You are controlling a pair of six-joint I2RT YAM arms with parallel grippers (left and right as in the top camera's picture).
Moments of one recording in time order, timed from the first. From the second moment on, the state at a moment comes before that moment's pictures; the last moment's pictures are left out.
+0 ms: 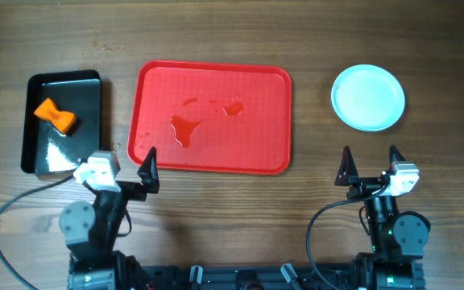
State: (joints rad) left arm 0.15 0.26 0.14 -0.03 0.32 -0.18; right arm -0.08 0.02 0.01 0.00 -0.12 0.10
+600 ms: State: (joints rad) left arm 0.06 0.07 0.01 -0.06 0.18 -0.20; right arm -0.08 0.02 0.01 0.00 -0.12 0.10
